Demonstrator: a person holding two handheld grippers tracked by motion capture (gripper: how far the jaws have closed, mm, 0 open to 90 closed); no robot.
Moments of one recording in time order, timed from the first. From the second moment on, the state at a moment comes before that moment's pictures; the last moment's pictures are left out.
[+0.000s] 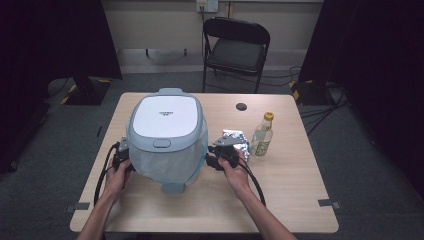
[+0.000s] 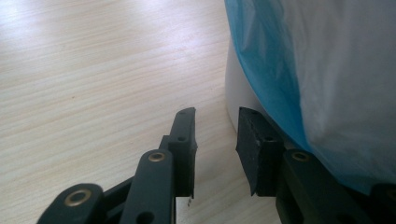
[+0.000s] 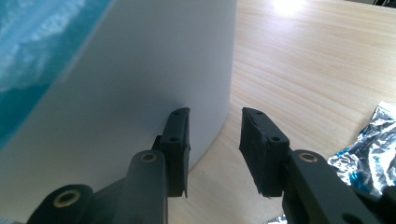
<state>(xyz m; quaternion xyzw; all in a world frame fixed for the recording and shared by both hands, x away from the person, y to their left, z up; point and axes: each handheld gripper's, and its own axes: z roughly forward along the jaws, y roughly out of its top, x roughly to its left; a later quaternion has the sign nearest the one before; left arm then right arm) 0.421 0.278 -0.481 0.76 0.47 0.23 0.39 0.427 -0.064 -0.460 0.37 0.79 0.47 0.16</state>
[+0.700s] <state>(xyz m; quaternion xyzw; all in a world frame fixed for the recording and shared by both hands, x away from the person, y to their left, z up) 0.395 0.274 -0.473 0.76 0.46 0.22 0.40 0.404 -0.071 -0.459 0.35 0.80 0.47 0.14</state>
